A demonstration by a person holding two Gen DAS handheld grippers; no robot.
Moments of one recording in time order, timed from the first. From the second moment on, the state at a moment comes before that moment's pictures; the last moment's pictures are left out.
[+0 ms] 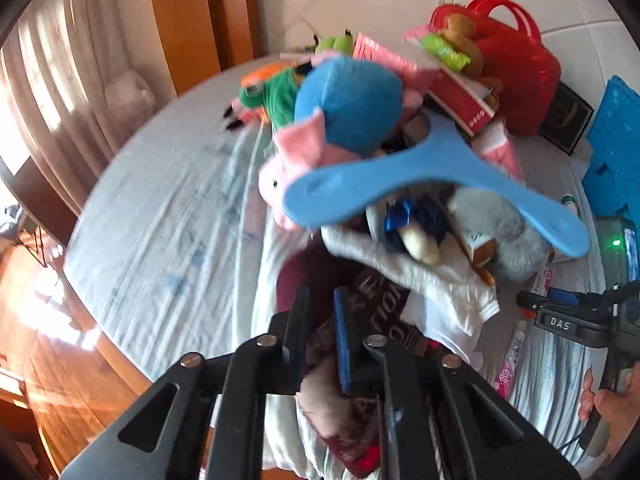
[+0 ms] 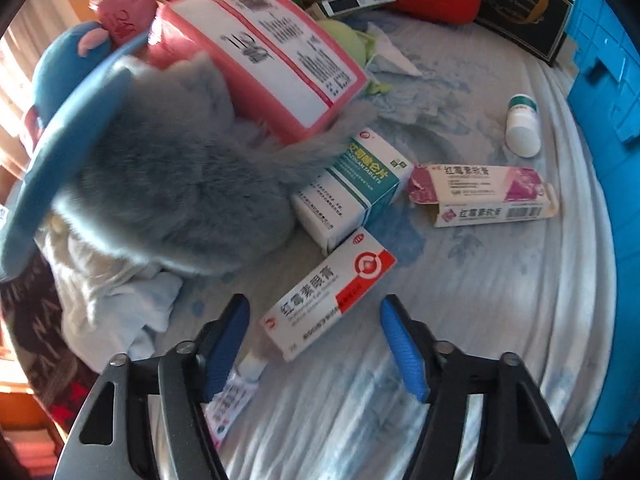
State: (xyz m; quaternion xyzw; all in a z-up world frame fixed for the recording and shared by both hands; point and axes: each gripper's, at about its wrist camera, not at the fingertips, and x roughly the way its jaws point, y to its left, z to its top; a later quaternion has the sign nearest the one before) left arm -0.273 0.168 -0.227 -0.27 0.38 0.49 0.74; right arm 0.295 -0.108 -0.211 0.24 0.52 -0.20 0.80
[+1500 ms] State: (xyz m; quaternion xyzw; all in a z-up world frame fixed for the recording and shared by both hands) left arm -0.244 0.146 -0.075 -0.15 0.26 0.51 0.80; right arm 0.167 -0.110 -0.021 0.19 0.35 -0.22 0.89
